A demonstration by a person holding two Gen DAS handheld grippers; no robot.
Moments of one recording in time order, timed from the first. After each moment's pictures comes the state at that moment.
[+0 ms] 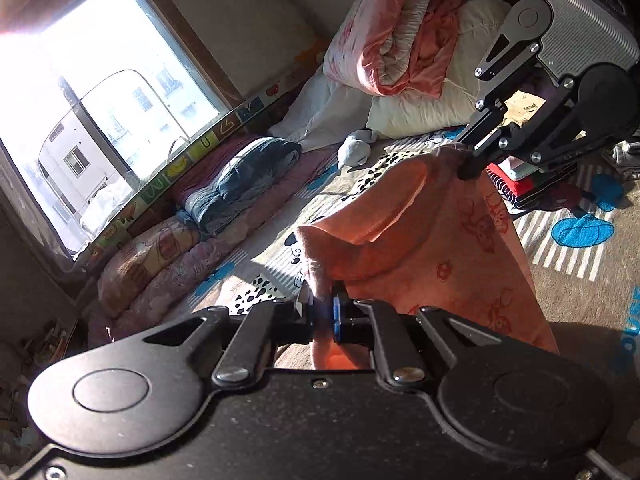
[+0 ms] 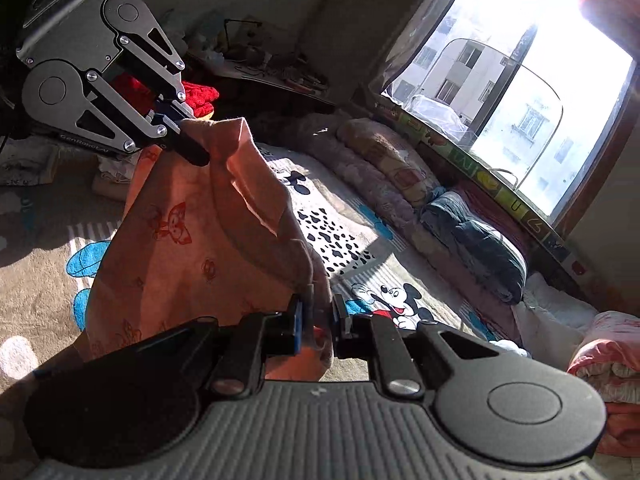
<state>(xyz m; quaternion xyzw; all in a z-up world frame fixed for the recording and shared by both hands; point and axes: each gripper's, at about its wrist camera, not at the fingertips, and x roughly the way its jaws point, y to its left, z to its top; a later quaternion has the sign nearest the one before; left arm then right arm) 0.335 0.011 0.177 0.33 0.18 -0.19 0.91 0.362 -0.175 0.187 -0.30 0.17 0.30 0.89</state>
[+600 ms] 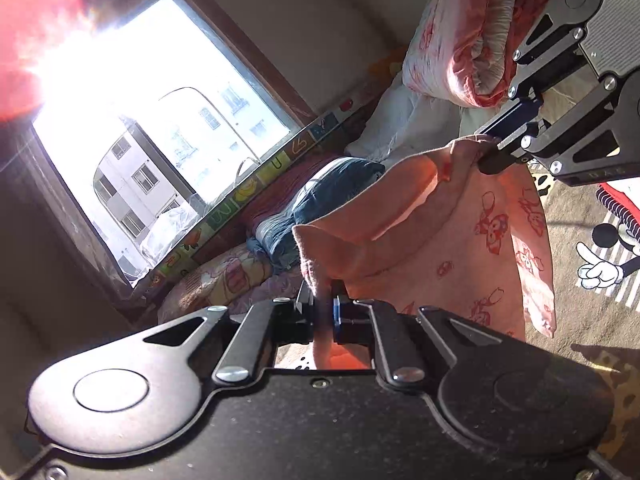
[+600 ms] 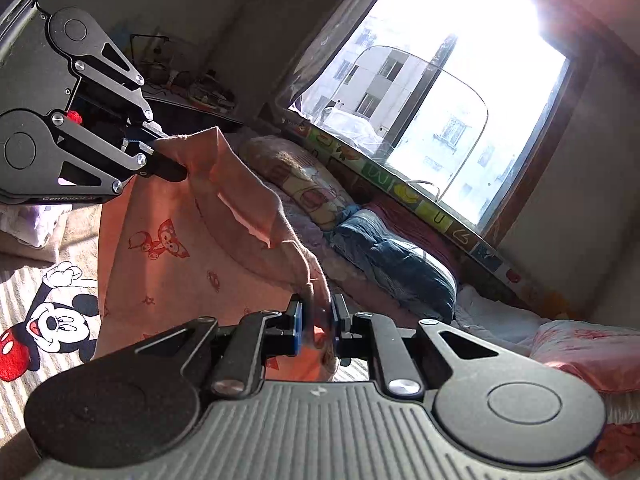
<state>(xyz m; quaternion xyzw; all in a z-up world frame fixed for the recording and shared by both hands) 0.469 -0.012 0.173 0.36 0.11 -0.09 0.92 0.496 -0.174 0.186 -0.29 0.12 0.20 0.93</state>
